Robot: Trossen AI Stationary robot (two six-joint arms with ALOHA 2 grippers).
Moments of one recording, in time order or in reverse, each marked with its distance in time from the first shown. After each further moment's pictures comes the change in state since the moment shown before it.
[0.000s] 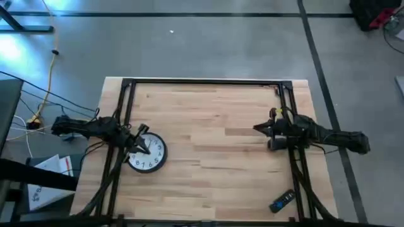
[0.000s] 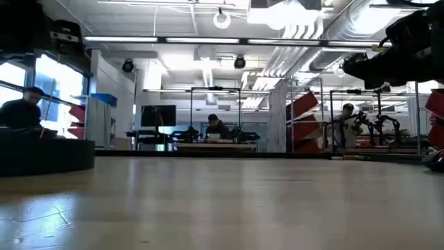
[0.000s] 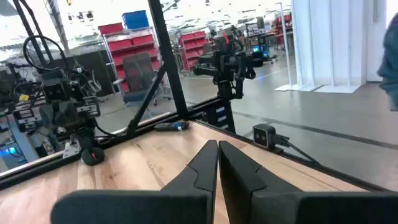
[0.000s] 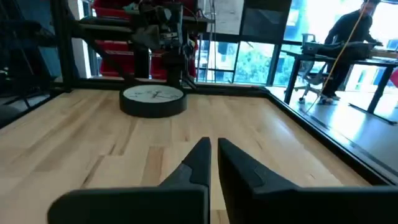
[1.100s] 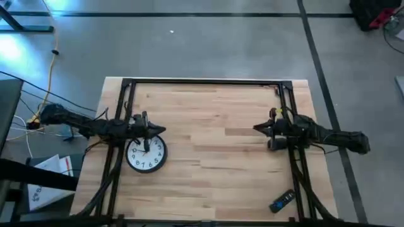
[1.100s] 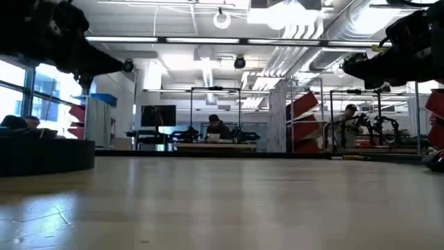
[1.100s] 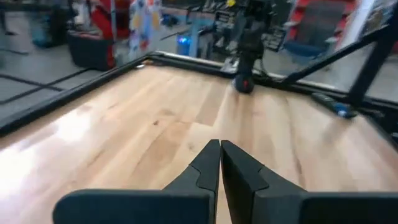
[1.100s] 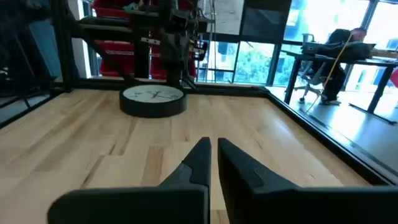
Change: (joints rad) left arm -0.090 0.532 0.158 0.130 -0.864 -0.397; right arm 0.000 0.000 0.000 0.000 0.000 0.000
